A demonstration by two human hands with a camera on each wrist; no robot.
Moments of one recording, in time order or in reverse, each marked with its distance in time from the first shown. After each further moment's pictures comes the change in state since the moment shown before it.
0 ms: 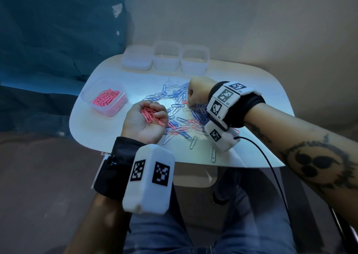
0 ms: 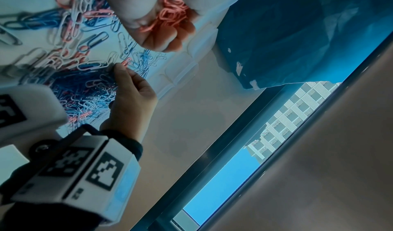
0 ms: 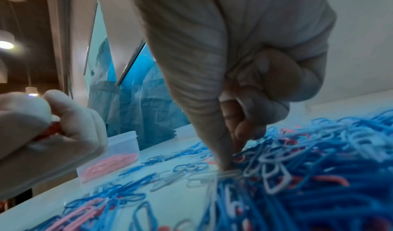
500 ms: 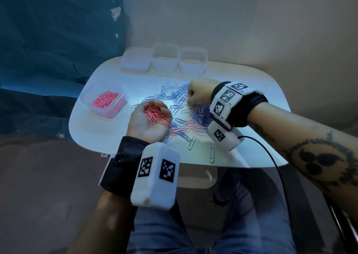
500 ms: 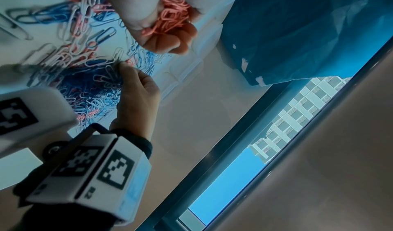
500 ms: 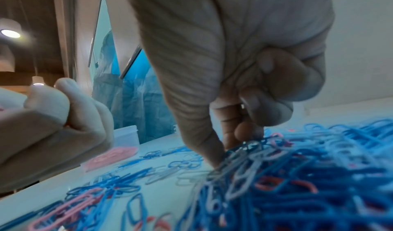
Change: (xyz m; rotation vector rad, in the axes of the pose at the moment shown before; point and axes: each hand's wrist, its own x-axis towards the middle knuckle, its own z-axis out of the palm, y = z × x) left_hand 0.008 -0.010 0.003 -0.036 0.038 0.049; right_hand -0.009 0.007 -0.007 -0.037 -0.015 -0.064
